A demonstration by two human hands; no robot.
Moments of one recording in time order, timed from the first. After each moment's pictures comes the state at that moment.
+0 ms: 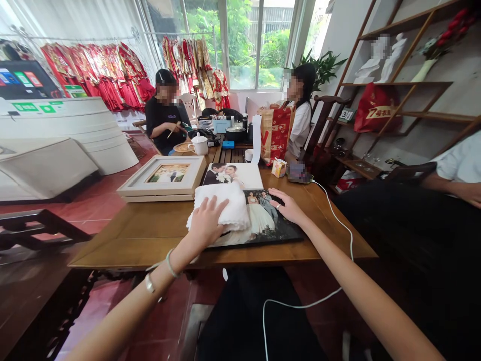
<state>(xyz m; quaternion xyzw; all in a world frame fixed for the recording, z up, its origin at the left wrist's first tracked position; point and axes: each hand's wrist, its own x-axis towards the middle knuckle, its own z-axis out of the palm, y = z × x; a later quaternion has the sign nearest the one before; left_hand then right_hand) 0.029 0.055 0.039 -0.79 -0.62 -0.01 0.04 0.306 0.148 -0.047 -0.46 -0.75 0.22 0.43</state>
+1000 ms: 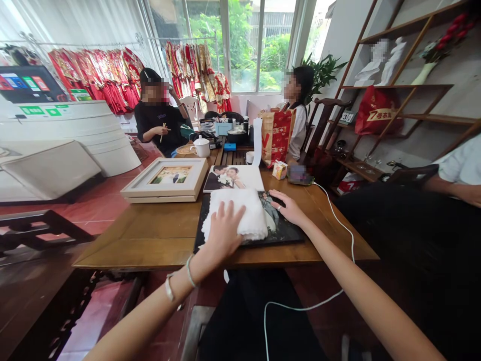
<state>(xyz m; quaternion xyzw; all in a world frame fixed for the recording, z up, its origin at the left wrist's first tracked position) 0.069 0.039 0.033 -0.81 -0.59 0.01 0.04 0.306 0.149 -0.048 -0.46 -0.75 0.22 0.43</state>
